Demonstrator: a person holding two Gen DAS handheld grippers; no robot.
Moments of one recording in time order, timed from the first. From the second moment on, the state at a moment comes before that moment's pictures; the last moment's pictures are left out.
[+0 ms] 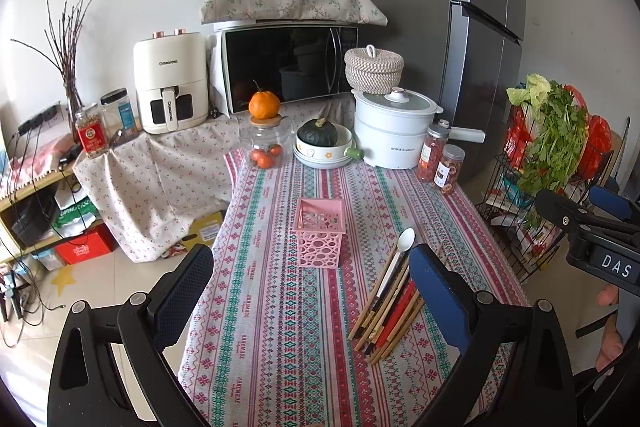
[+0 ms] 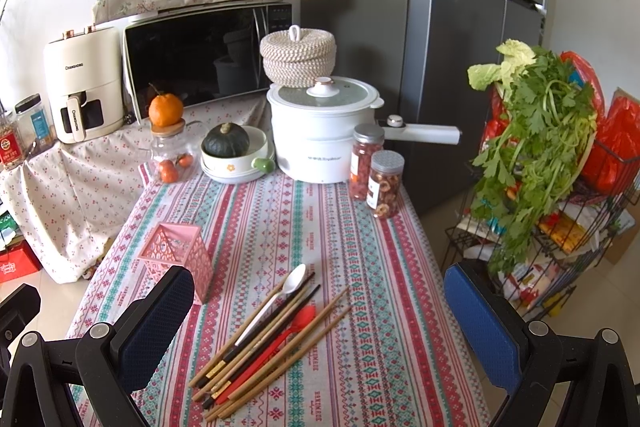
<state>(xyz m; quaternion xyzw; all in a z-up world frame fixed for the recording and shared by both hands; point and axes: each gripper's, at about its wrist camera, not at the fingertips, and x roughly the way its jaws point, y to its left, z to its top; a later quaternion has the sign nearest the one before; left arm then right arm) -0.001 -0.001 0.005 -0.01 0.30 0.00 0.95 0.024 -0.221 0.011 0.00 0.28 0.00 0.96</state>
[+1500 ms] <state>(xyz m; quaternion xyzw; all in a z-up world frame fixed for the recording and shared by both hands) 0.219 -0.126 -0.132 0.07 0.56 -0.15 0.81 0.201 -0.326 -0.141 0.15 0.56 0.03 0.81</state>
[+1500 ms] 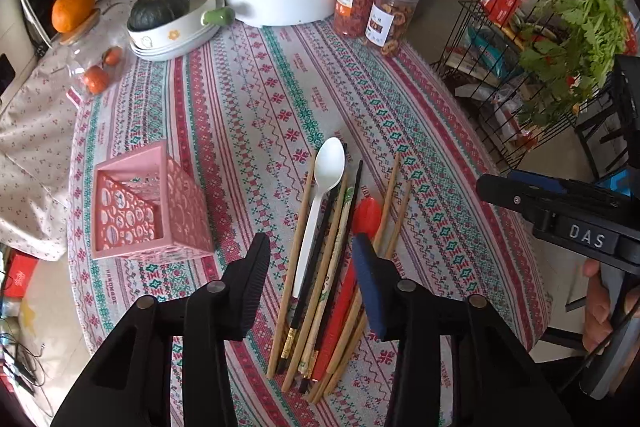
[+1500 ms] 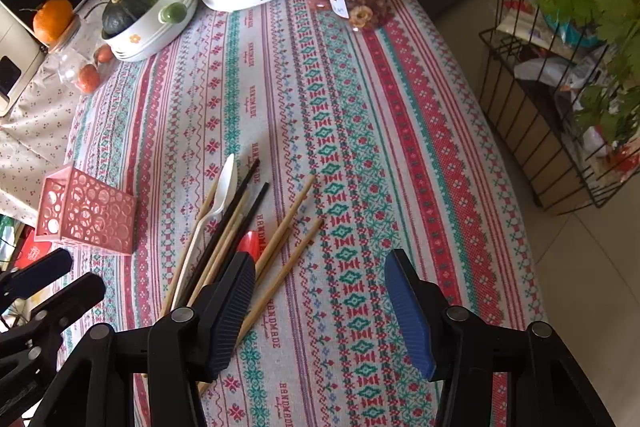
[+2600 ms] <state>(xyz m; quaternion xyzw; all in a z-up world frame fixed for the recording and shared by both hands) 0.248 -0.110 -0.159 0.07 0.55 -0.14 0.82 0.242 -0.314 -0.204 0.16 0.62 0.02 0.77</state>
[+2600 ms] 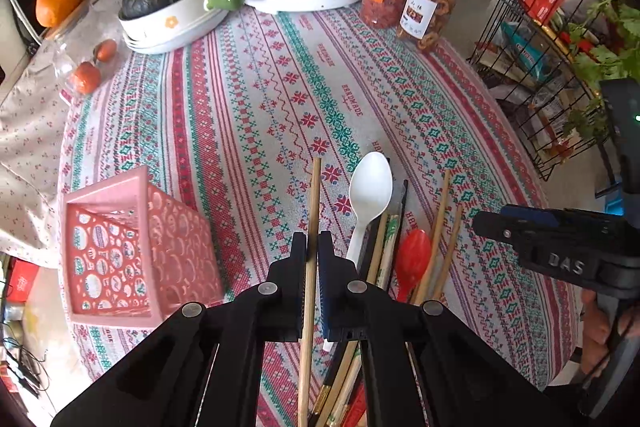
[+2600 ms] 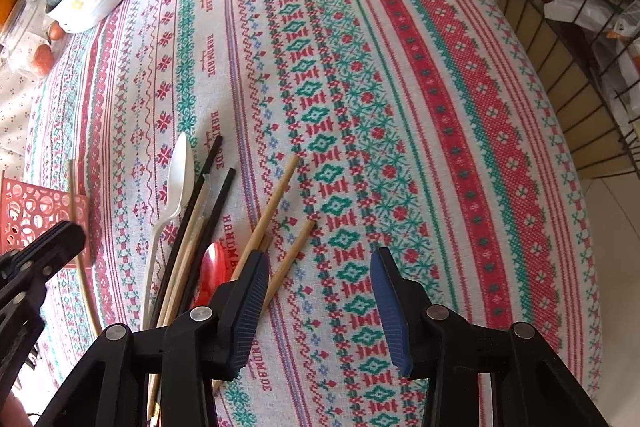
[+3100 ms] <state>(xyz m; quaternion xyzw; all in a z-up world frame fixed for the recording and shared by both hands) 0.165 -0.033 -0.098 0.03 0.49 -0.15 0.86 0.273 -0.289 -0.228 0.21 0.62 0.01 0.76</state>
